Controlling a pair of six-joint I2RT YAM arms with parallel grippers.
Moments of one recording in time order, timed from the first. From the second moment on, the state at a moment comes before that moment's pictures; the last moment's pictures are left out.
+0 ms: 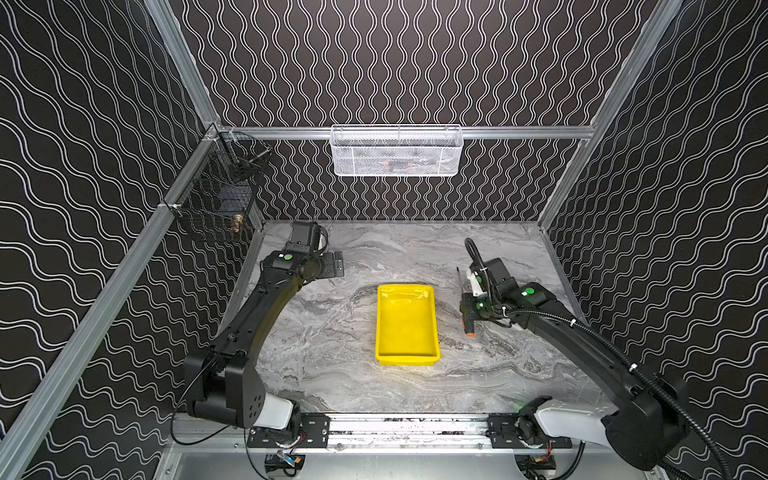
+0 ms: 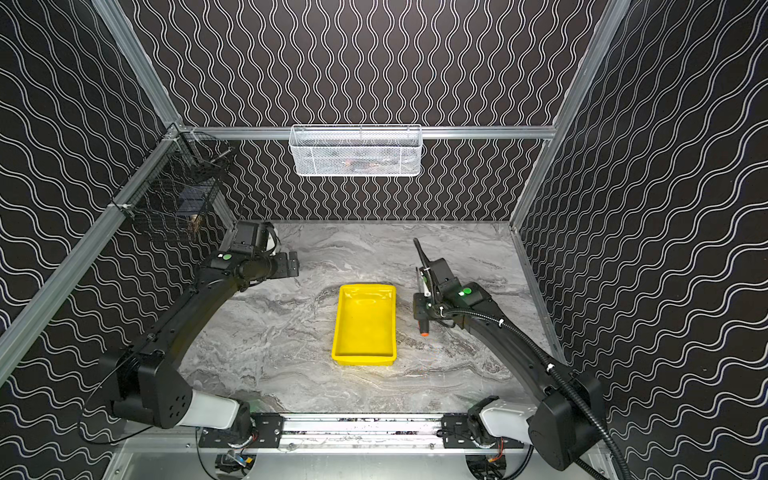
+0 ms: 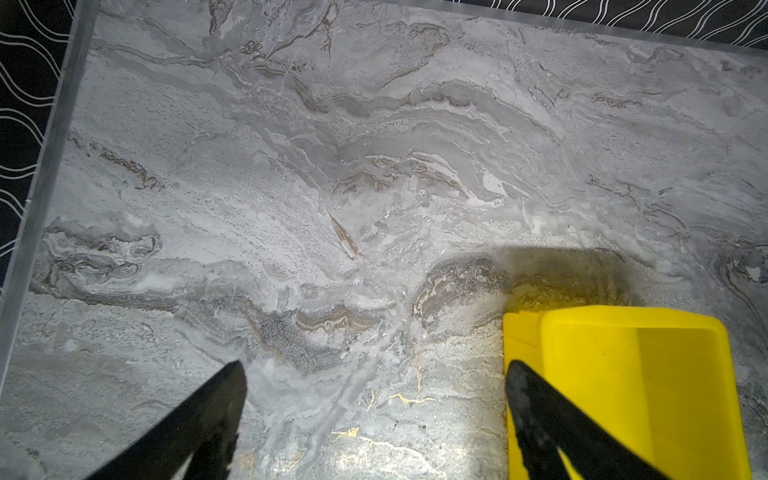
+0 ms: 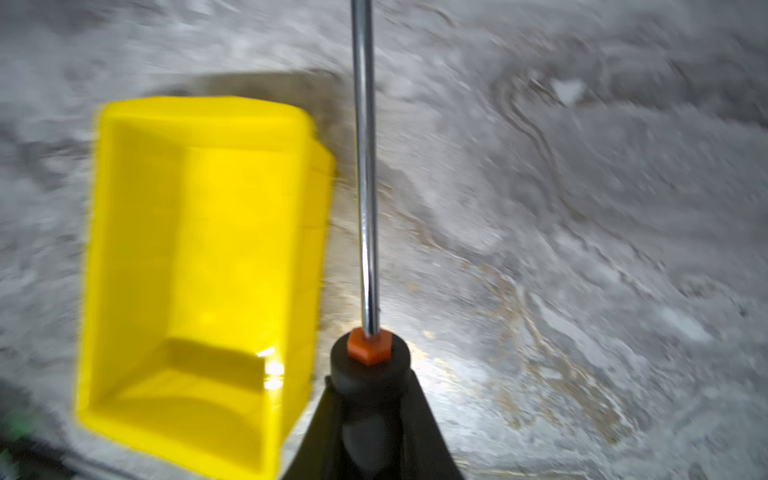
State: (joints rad) left arm -0.20 1.44 1.29 -0.75 -0.06 -0.25; right arm 0.55 1.28 1.10 -0.84 -0.01 0.42
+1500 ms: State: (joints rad) left arm -0.18 1.39 1.29 -0.75 -0.08 -0.25; right arm 0.84 1.83 1.21 -0.63 -0.07 0.43
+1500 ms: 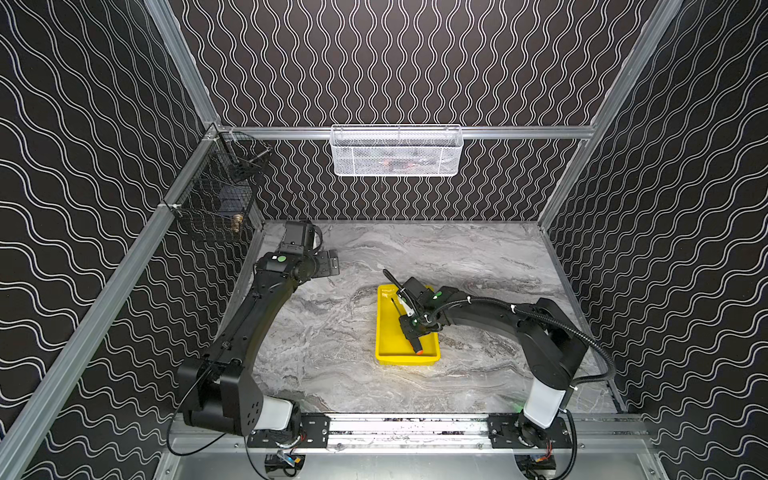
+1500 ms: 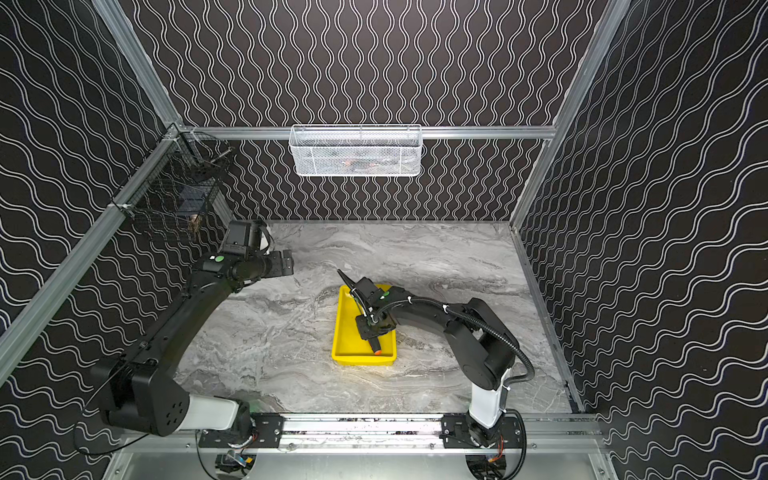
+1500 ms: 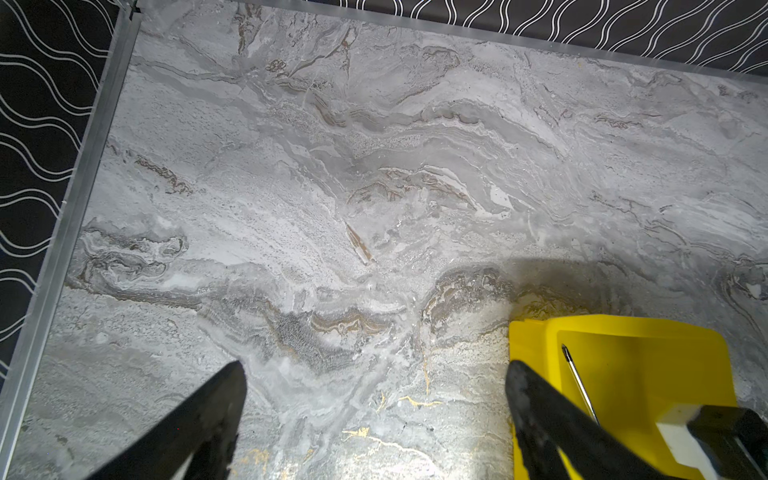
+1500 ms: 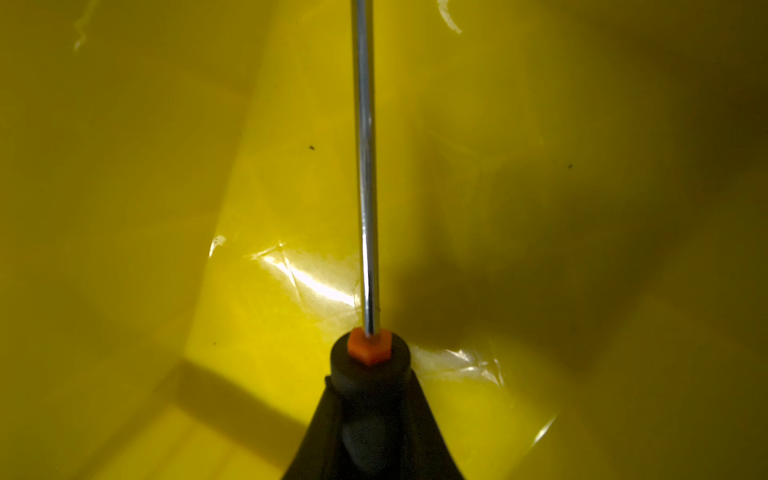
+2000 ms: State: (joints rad) left arm -0.18 1.39 1.28 -0.74 -0.09 -0.25; right arm 0.84 1.85 1.23 -0.62 -0.07 0.41
